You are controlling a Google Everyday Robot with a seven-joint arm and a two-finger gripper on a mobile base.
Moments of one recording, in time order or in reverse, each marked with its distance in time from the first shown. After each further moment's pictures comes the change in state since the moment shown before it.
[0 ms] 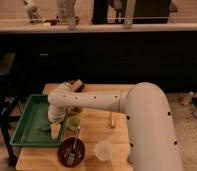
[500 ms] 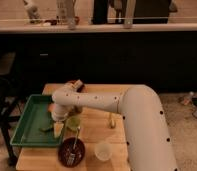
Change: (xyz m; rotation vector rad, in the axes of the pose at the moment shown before) arm 0.020 -0.013 0.022 -0.042 -0.024 0.014
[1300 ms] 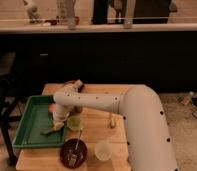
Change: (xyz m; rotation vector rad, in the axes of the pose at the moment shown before) arm 0.003 0.002 -0.002 0.003 0.007 -0.025
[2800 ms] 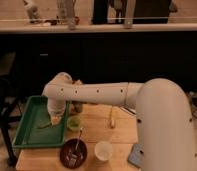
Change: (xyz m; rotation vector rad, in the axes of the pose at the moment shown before) arm -0.025 0.023 -0.104 0.135 0.128 0.000
